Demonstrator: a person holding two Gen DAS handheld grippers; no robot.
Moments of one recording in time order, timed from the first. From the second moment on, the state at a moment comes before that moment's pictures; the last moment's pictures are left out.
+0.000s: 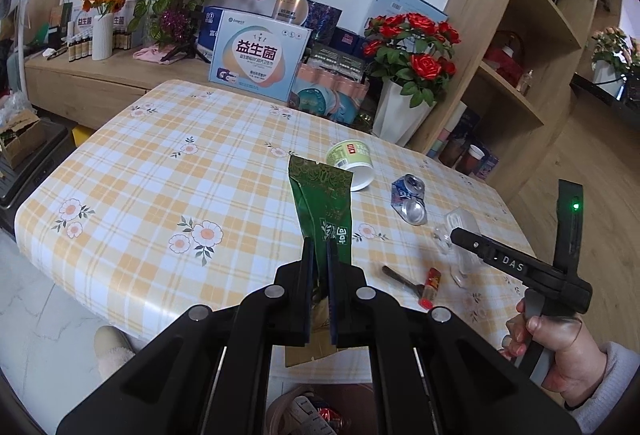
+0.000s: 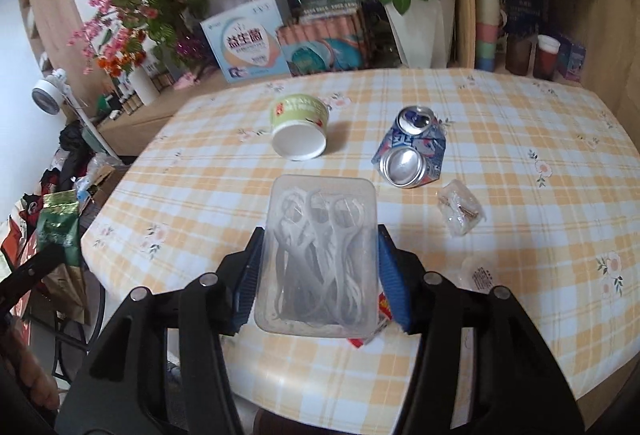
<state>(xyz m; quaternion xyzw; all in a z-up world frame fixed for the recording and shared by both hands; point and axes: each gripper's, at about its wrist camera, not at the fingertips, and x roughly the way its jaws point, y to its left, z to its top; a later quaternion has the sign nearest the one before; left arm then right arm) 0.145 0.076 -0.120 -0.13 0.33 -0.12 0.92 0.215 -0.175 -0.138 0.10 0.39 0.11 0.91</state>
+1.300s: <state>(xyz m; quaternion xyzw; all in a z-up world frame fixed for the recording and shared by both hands) 0.042 0.037 -0.108 -0.10 0.34 -0.17 0.92 0.019 -0.182 -0.138 0.03 0.32 0.20 0.92</state>
